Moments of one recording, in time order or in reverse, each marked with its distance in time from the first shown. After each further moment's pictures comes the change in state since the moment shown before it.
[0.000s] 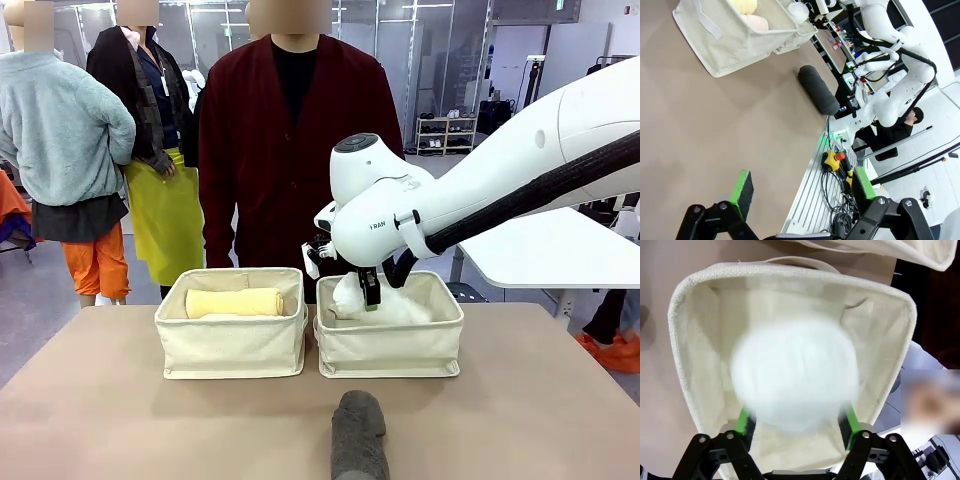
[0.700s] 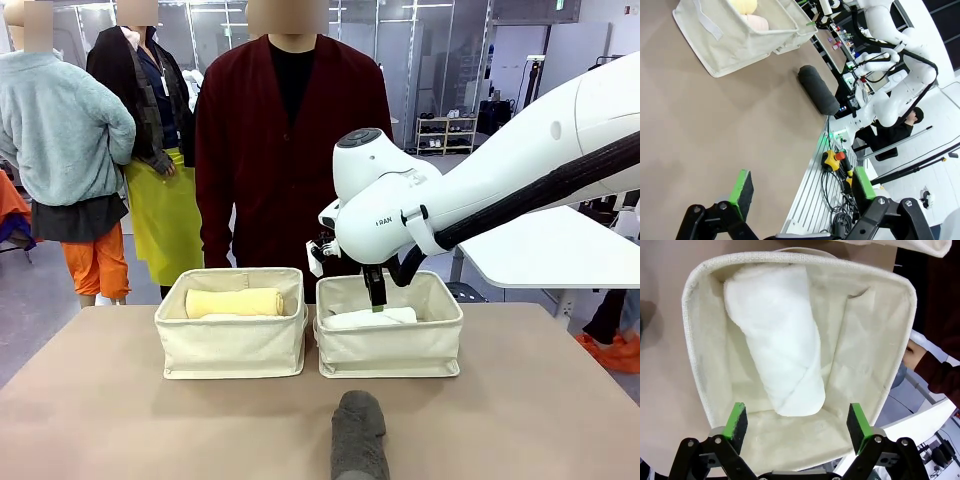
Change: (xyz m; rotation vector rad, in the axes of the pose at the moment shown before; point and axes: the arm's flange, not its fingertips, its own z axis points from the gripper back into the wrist) left arm 0.000 0.000 0.000 0.000 0.000 0.000; right arm -0.006 0.007 0.009 0.005 0.009 -0.037
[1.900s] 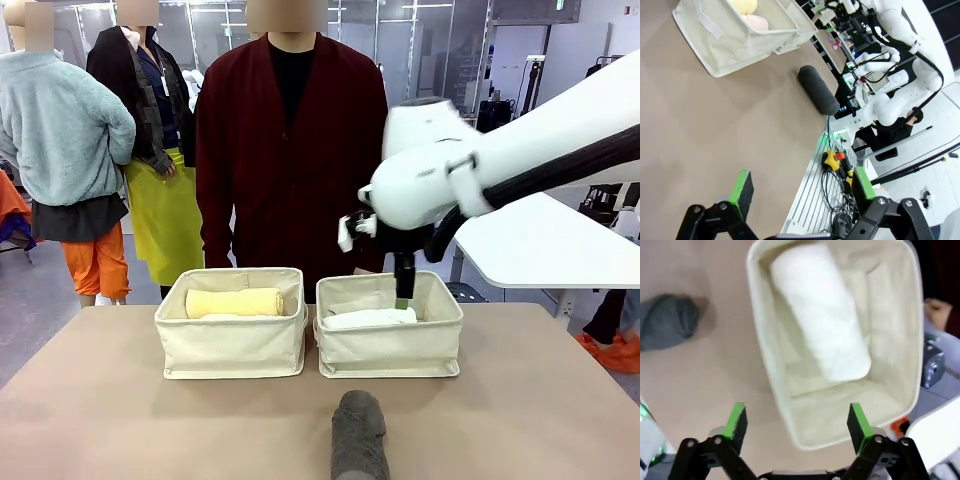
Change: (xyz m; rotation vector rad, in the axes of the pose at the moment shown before) left arm 0.000 0.000 0.000 0.000 0.000 0.000; right arm -0.088 0.038 0.049 0.144 -0.176 -0.254
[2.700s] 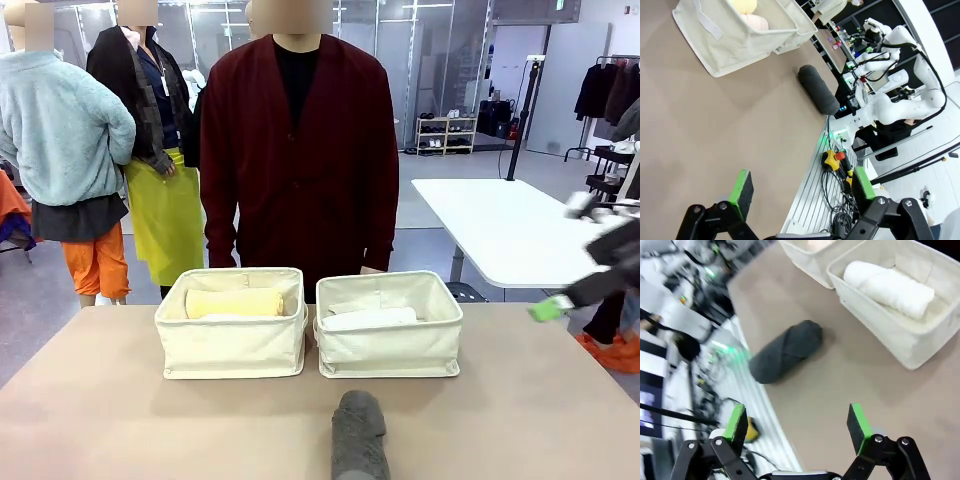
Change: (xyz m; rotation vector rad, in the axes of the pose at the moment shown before) left arm 0.000 0.000 0.000 0.000 0.001 0.000; right arm -0.297 0.096 0.030 0.535 -0.800 -0.621
